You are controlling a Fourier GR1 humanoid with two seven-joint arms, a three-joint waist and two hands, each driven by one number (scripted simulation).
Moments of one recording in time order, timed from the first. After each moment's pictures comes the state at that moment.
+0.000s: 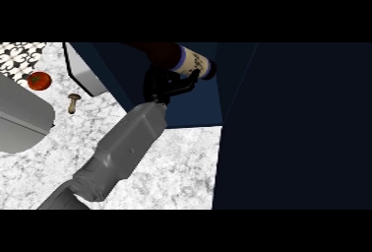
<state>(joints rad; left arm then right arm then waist) -1.04 0.00 -0.41 -0.28 1.16 0.30 -0.61 -0.08 -0.04 0.05 -2.34 -0.20 0.20 0.46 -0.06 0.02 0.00</state>
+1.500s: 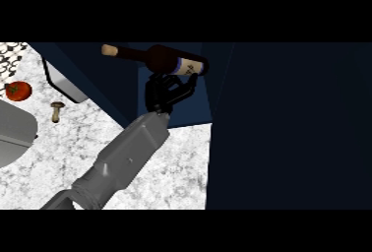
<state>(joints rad) -0.96 0.01 -0.58 -0.40 1.42 0.40 -0.73 -0.14 -0.03 0.09 -2.30 -0.21 0.21 0.45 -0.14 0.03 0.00</state>
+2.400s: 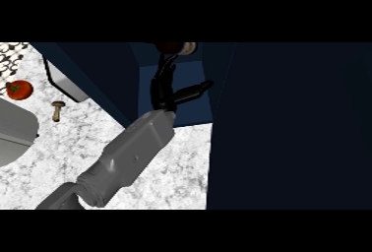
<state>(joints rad) -1.02 0.00 -0.73 -0.35 1.51 0.50 -0.77 -0.12 -0.03 0.09 -2.28 -0.21 0.22 0.42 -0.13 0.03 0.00</state>
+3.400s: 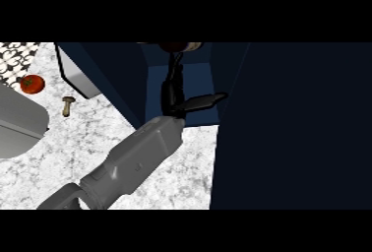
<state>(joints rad) -1.00 0.00 -0.85 -0.47 1.55 0.52 -0.88 -0.12 -0.03 0.08 -2.28 -0.21 0.21 0.44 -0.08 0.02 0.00</state>
